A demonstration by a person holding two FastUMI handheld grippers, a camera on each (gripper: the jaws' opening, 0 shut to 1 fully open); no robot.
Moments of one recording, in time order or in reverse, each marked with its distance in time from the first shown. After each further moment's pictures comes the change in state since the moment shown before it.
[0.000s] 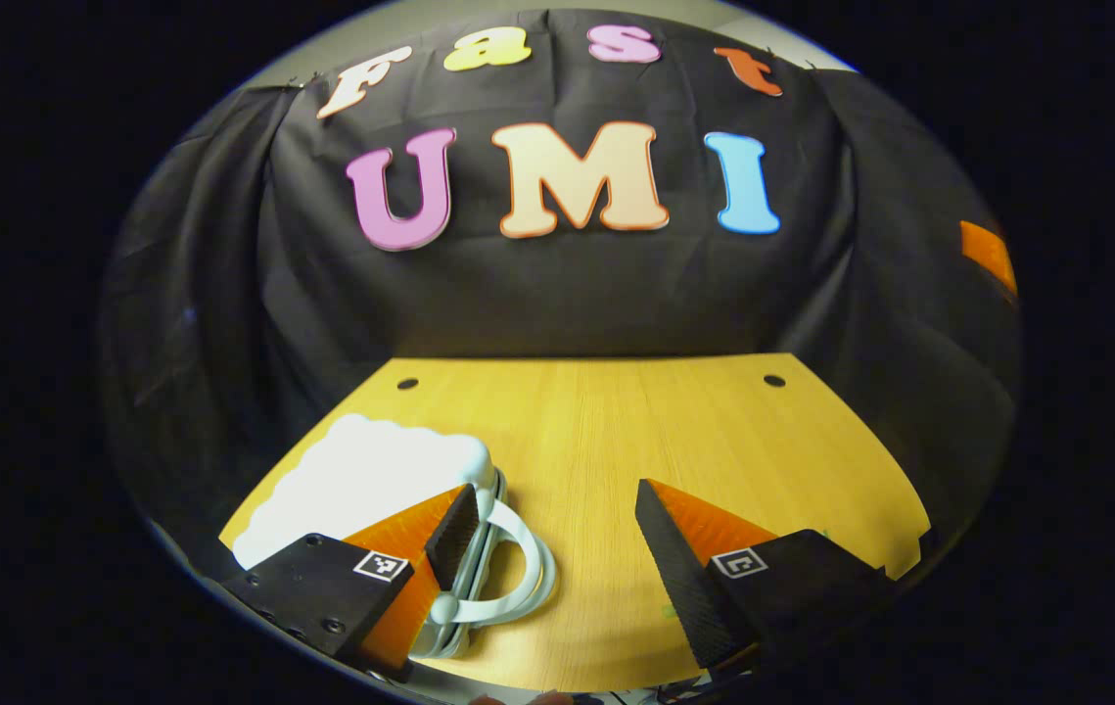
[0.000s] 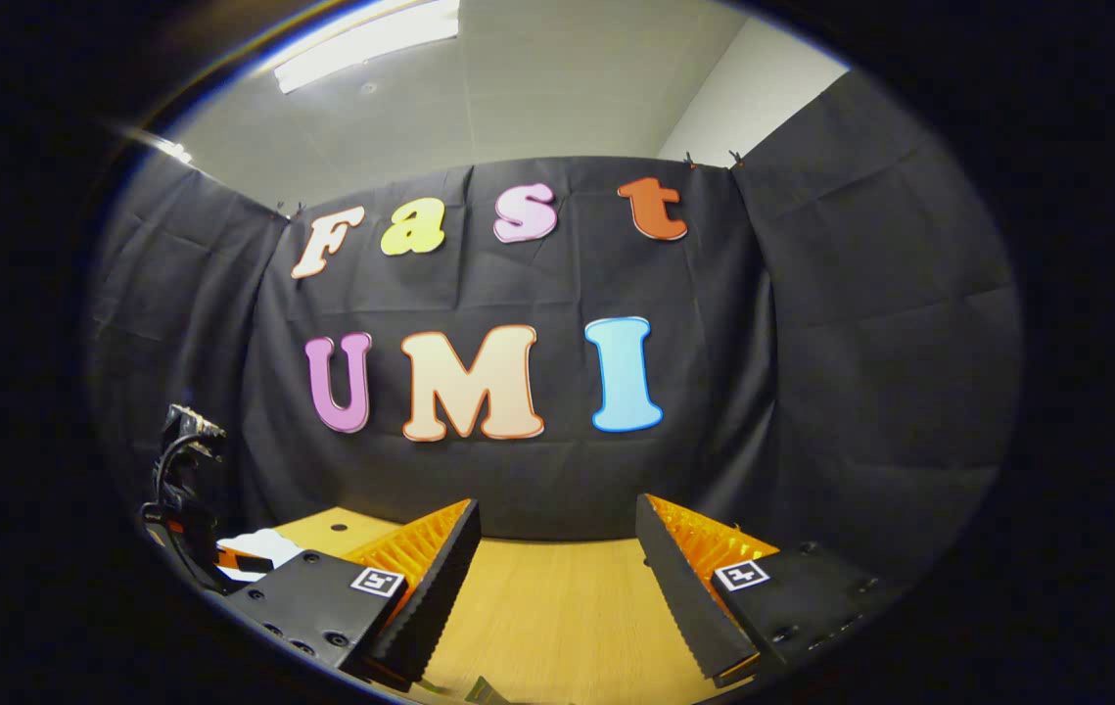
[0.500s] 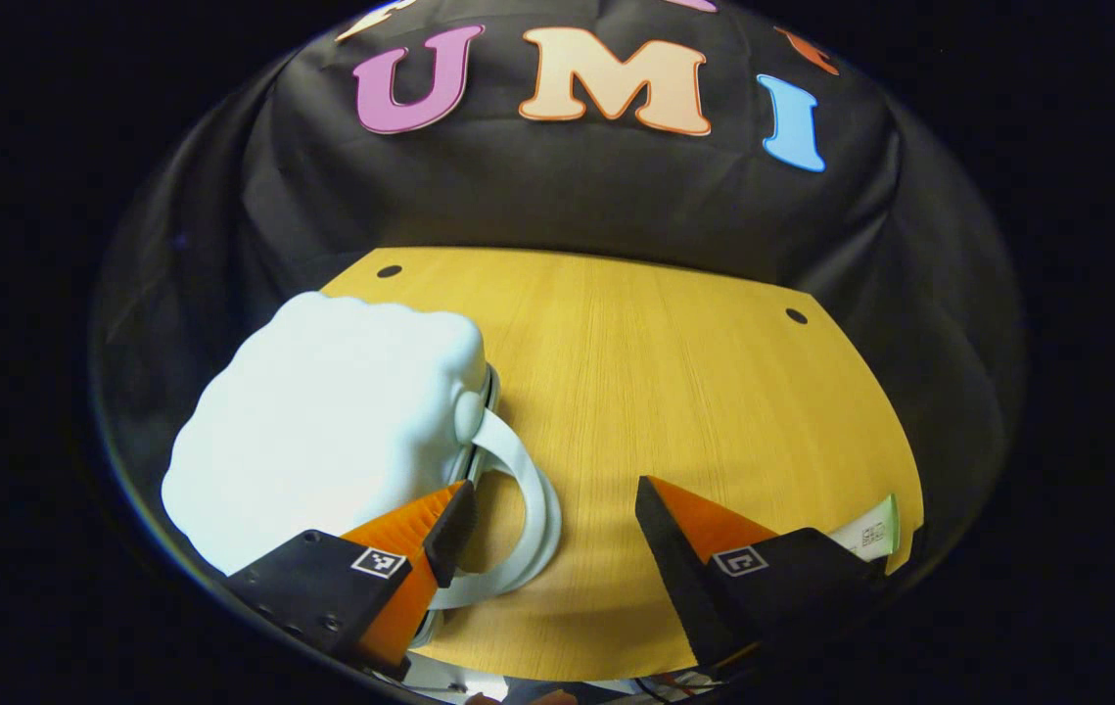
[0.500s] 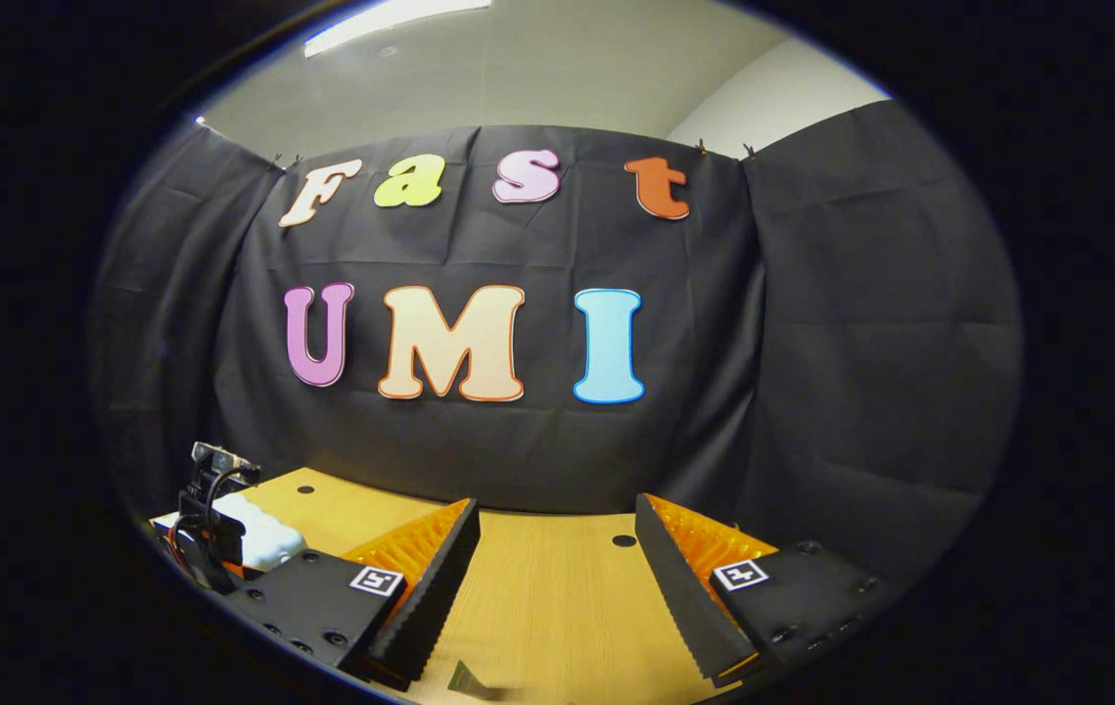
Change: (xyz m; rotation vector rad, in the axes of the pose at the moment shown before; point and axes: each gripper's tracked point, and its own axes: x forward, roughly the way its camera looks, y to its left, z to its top) left arm 0.048 0.012 -0.074 -0.097 0.266 -0.048; right arm 0.002 0.006 -0.016 -0.097 0.078 -0.070
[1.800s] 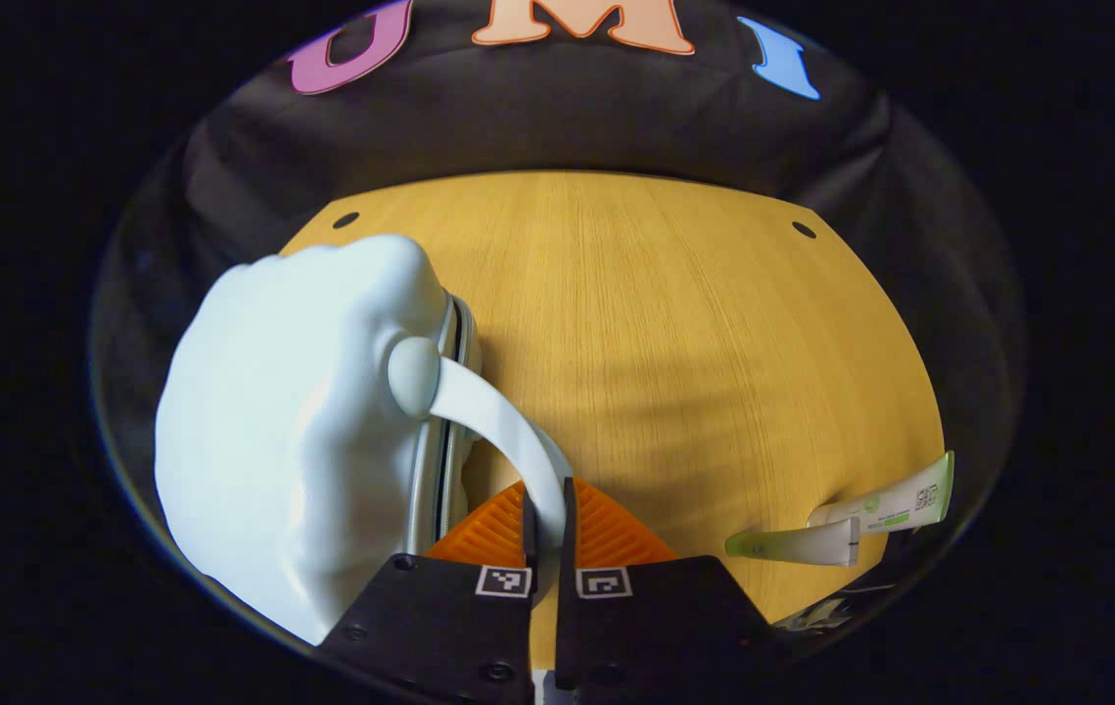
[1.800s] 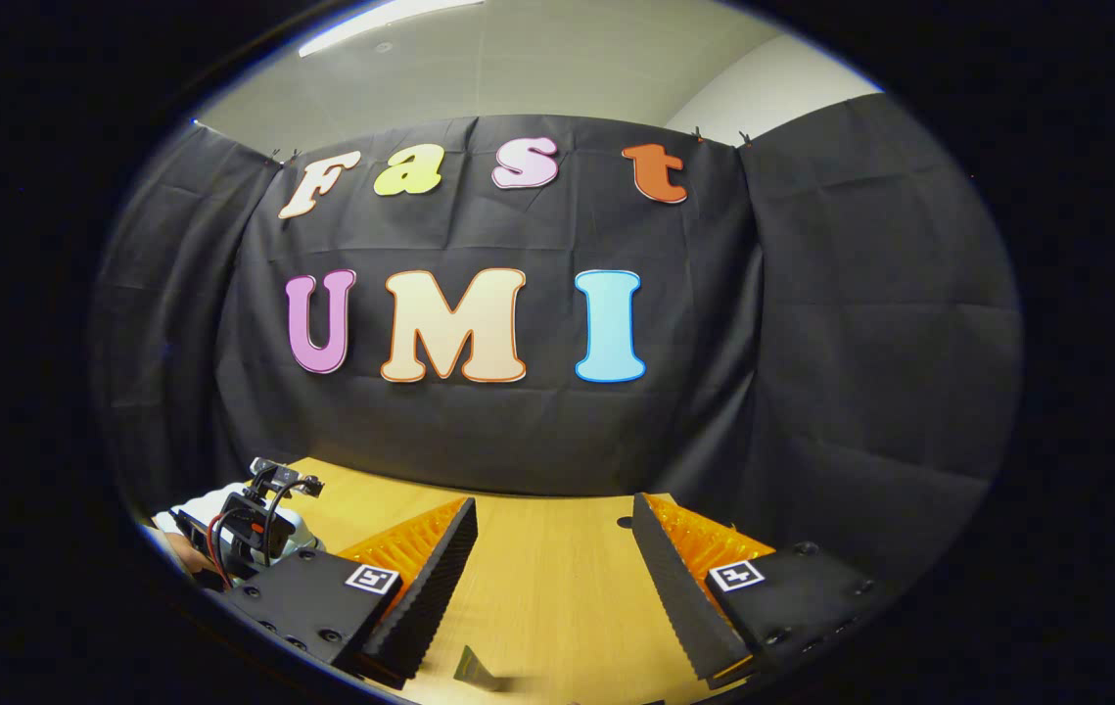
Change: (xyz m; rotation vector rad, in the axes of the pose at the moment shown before) left arm 0.026 0.009 -0.023 0.124 0.221 -0.013; right arm -0.009 0.005 -0.028 0.049 0.021 0.019
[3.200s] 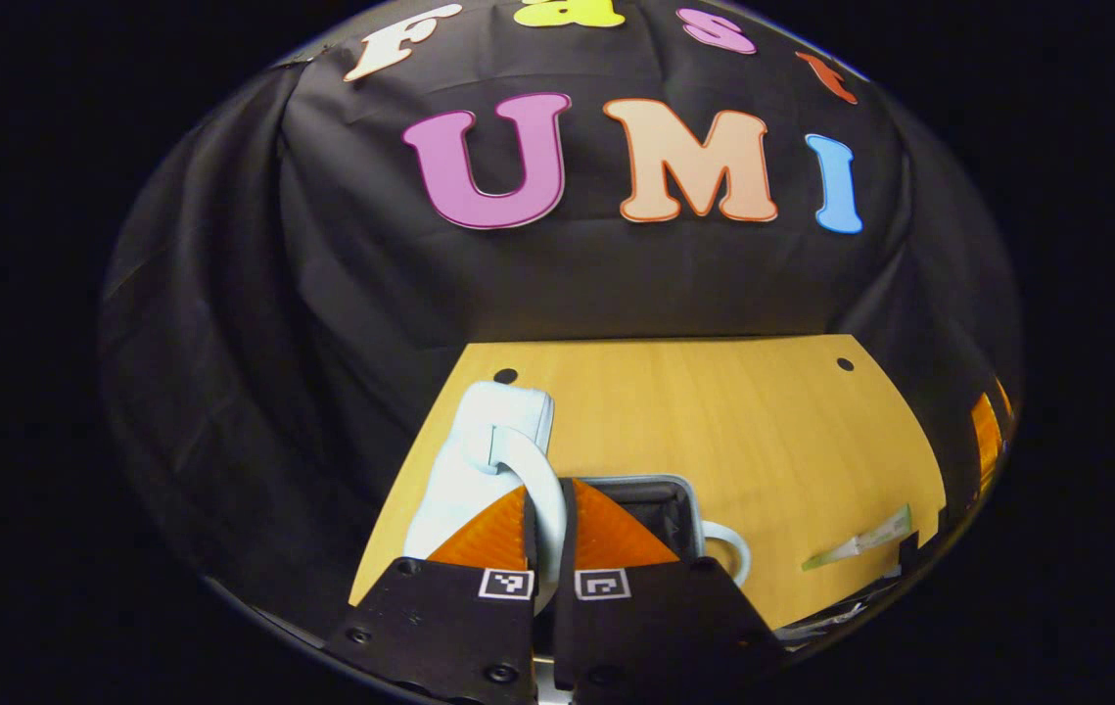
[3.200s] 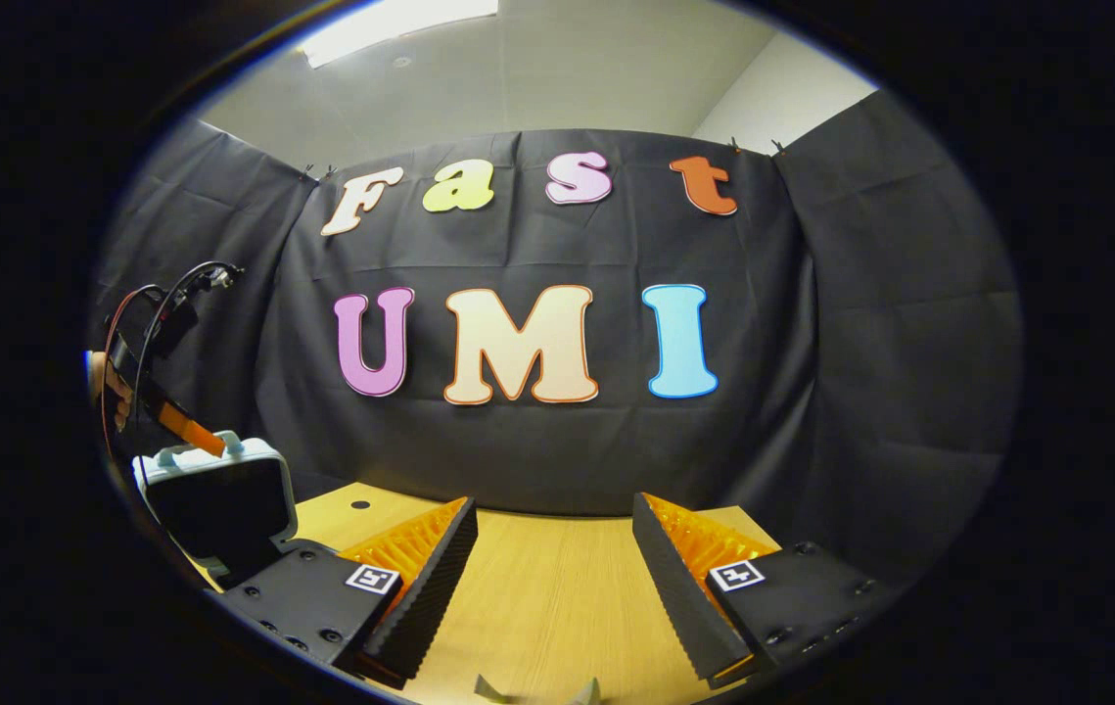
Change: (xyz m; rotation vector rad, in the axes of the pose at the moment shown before) left arm -0.175 0.162 0.117 -0.008 -0.357 0.168; right arm 0.019 0.121 -0.006 0.011 -0.081 0.095
